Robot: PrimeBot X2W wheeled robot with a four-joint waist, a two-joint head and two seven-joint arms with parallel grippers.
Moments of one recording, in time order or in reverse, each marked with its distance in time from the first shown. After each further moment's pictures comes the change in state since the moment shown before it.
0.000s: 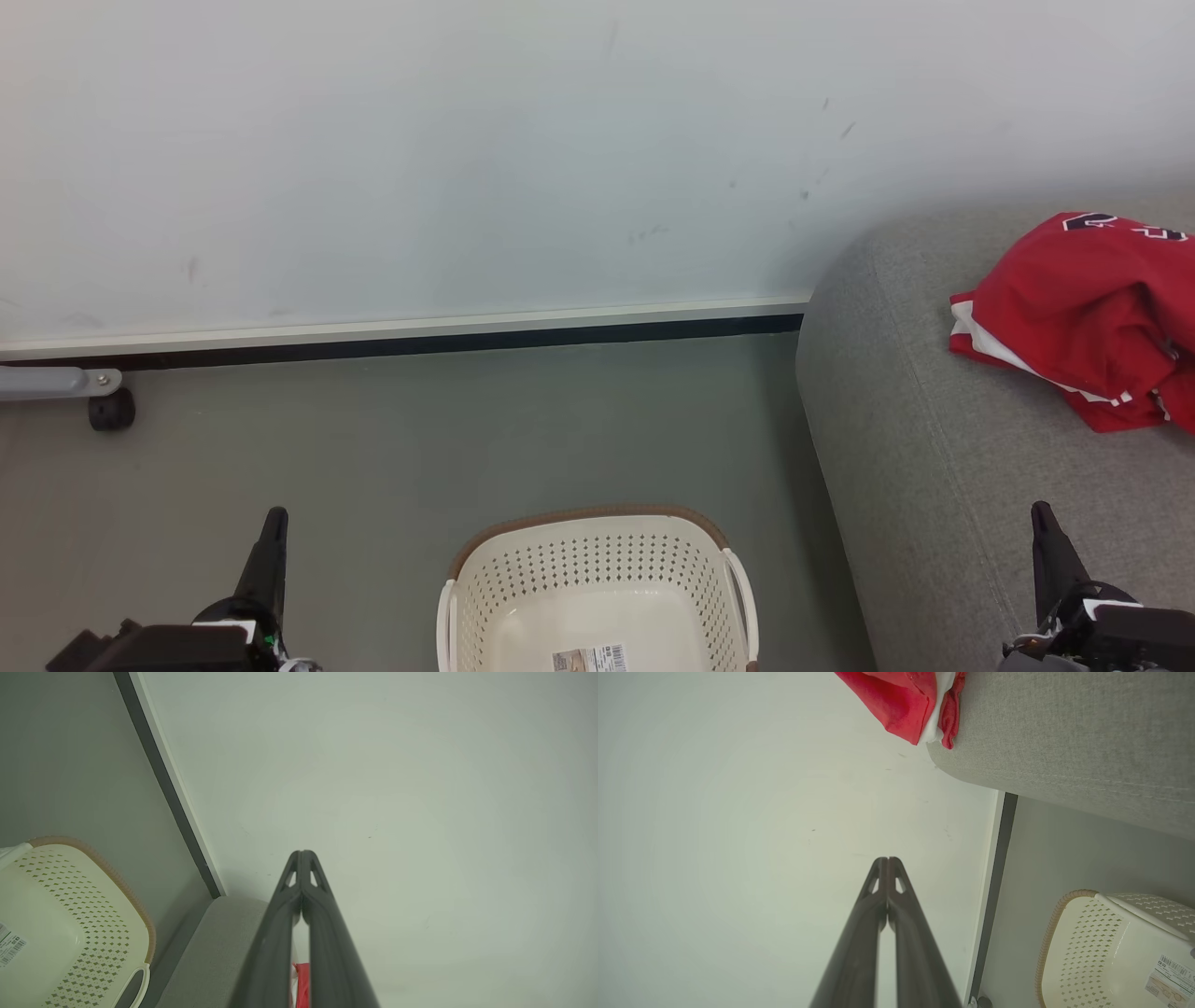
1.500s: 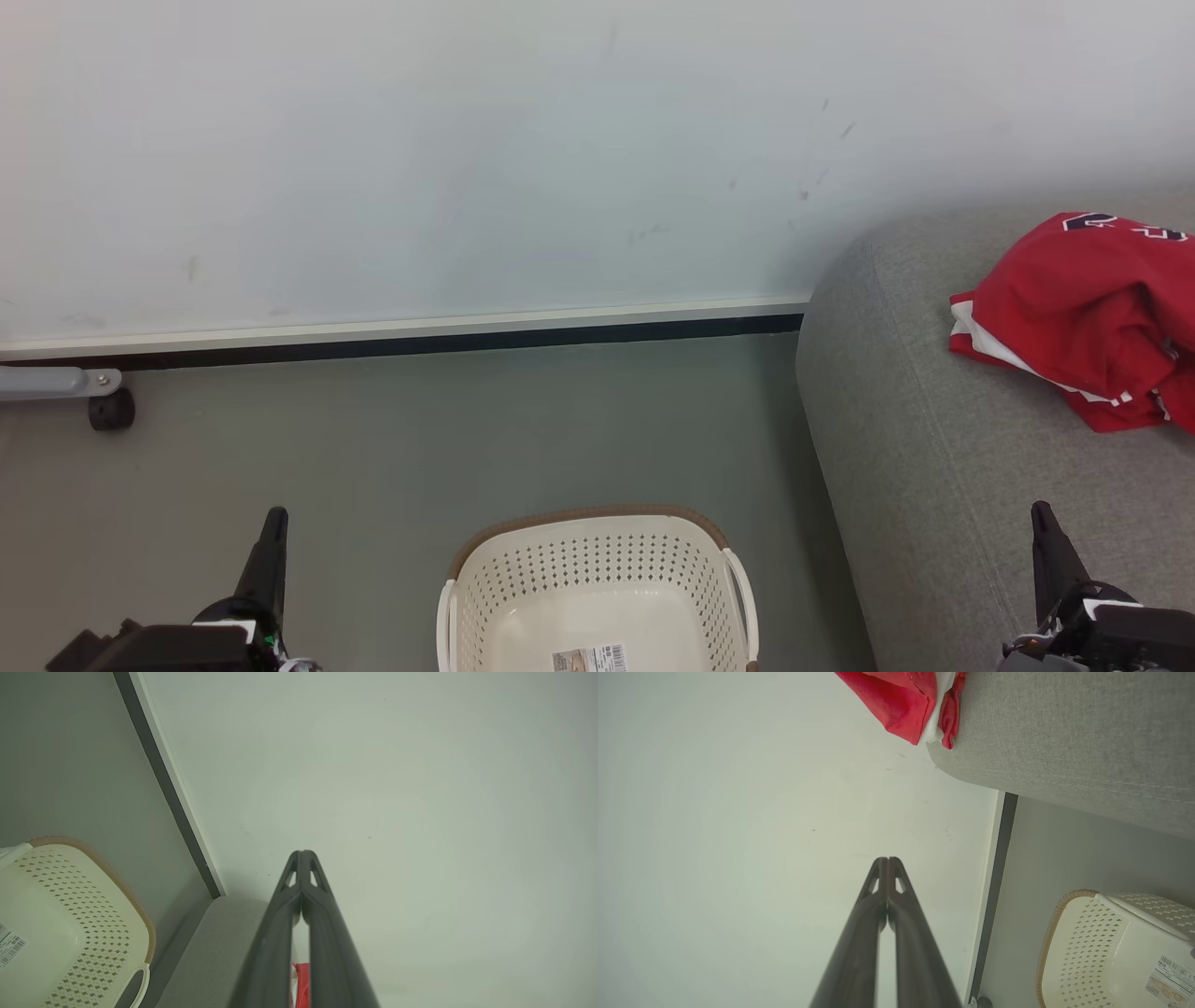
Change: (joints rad) left arm 0.000 0.000 0.000 0.000 0.000 0.000 0.000; right arm 0.000 0.000 0.000 0.000 0.000 0.000 0.000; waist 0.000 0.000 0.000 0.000
